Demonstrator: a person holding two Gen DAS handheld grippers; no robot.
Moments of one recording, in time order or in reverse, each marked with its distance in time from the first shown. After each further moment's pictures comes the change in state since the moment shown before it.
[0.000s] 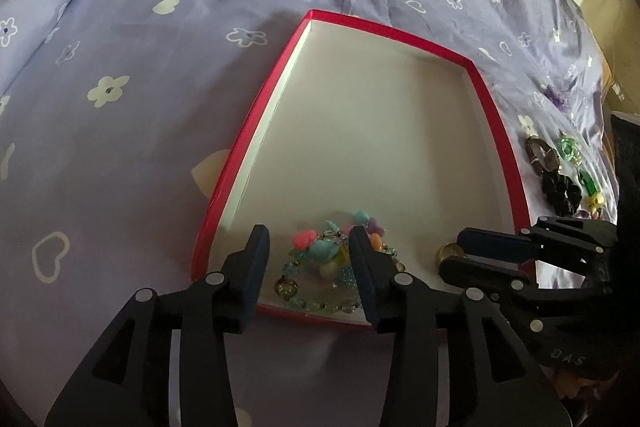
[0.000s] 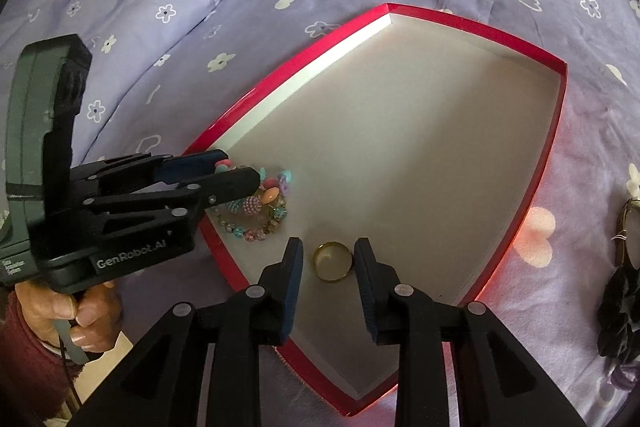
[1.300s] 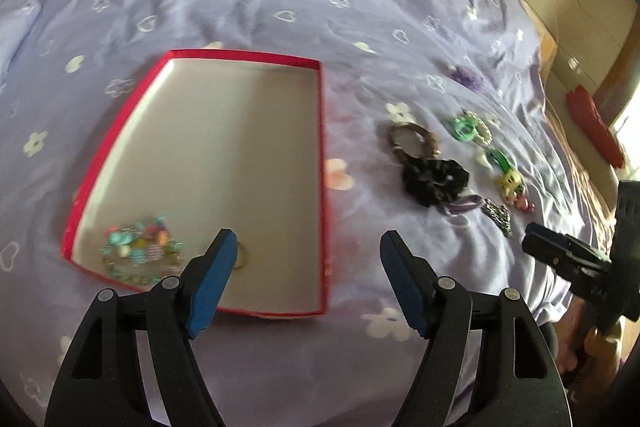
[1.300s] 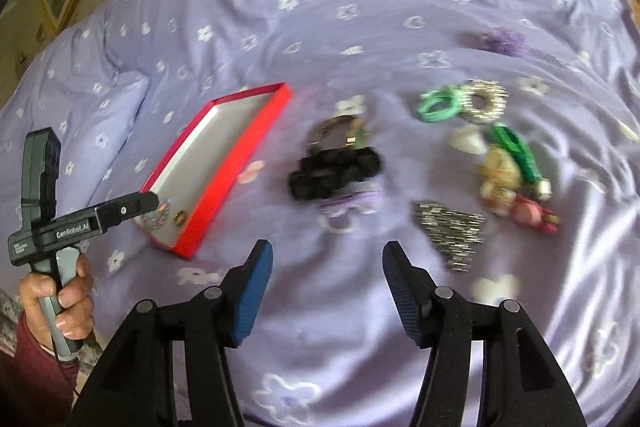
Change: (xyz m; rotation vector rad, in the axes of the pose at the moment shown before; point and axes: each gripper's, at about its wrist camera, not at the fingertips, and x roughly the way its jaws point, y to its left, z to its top) left arm -0.046 -0.138 -0.007 0.125 -0.017 -0.150; right arm -0.189 -0.137 -0.146 0.411 -0.285 -0.201
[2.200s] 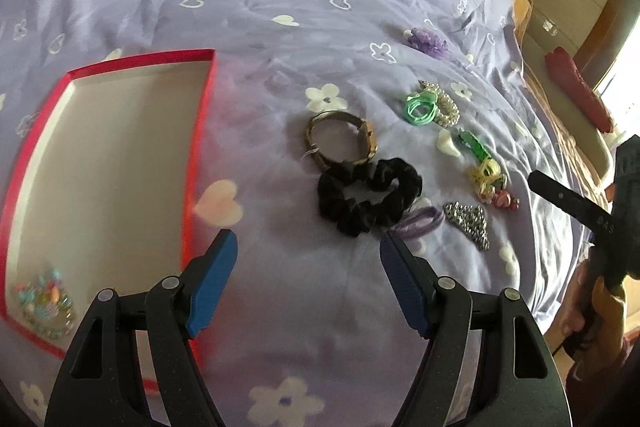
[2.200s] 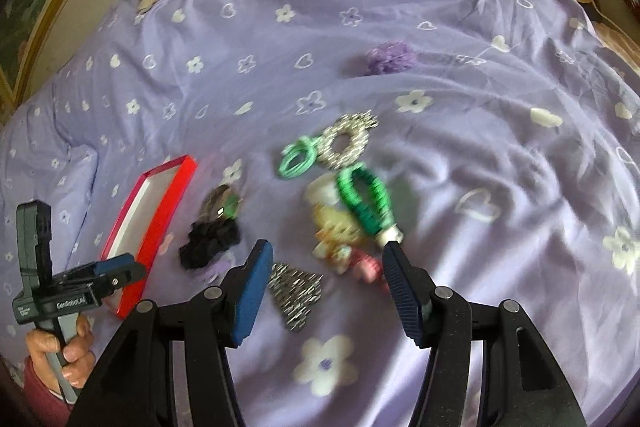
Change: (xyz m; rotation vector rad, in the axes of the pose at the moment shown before) left arm 0.064 -0.076 0.031 0.106 0.084 -0.082; right arm -0.021 -0.109 0.029 0.195 -0.111 -0.106
